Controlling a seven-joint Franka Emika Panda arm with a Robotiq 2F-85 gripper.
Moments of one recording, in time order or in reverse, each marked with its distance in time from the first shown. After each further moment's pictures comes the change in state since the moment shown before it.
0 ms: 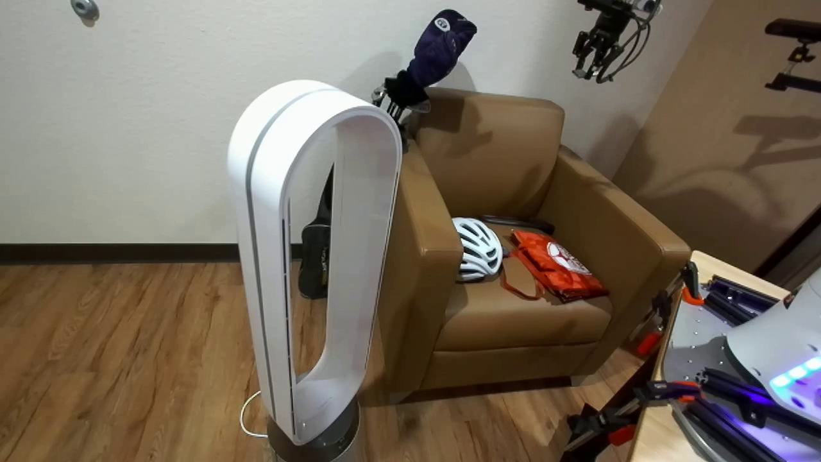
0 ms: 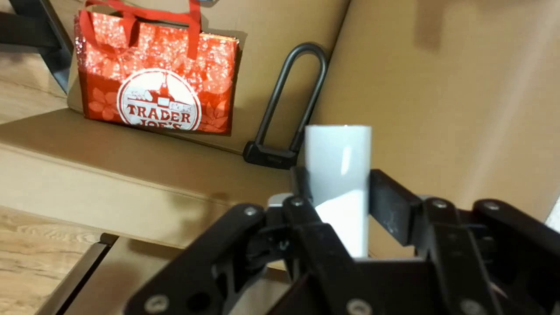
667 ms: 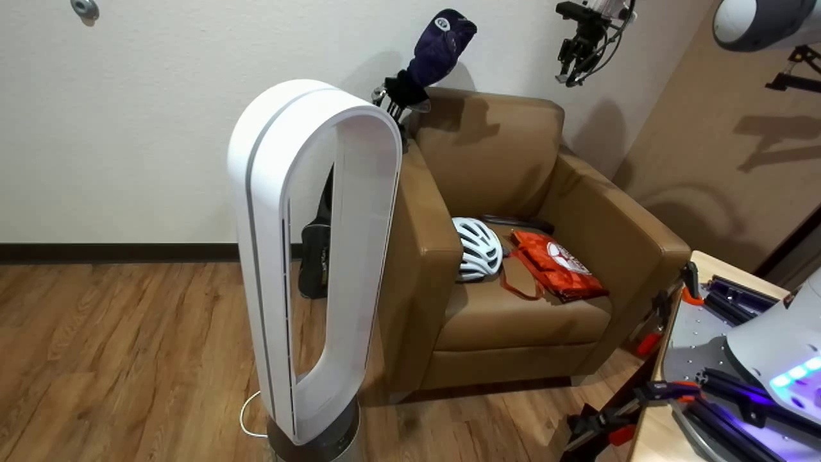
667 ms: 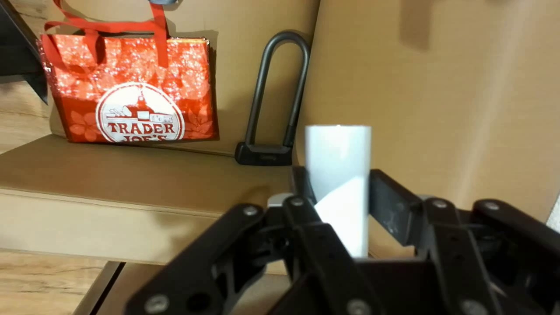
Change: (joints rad) arm -0.036 0.244 0.007 0.353 0.002 -0.085 0.208
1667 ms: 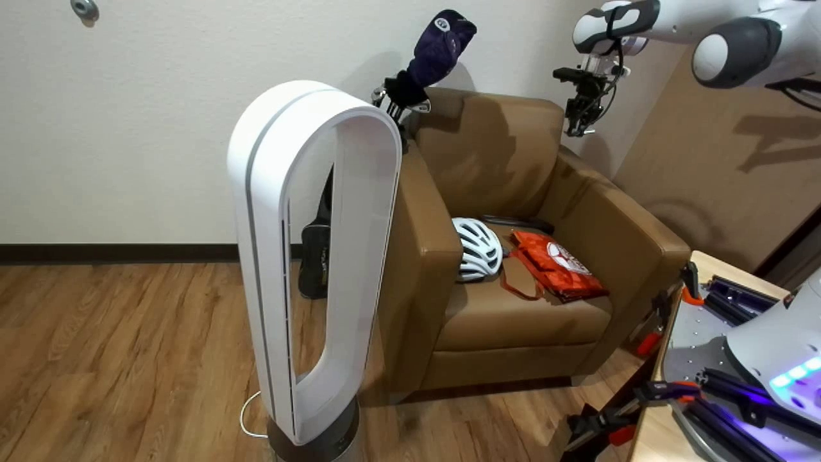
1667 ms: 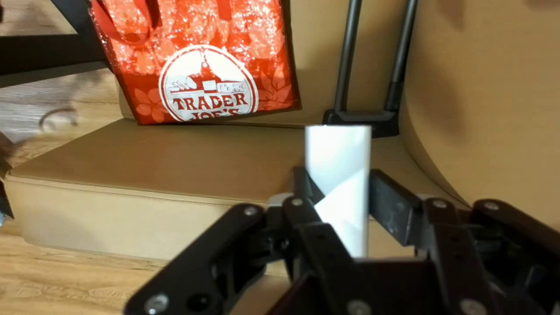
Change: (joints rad) arm -0.078 0.181 0.032 0.006 -0.115 -0.030 0.105
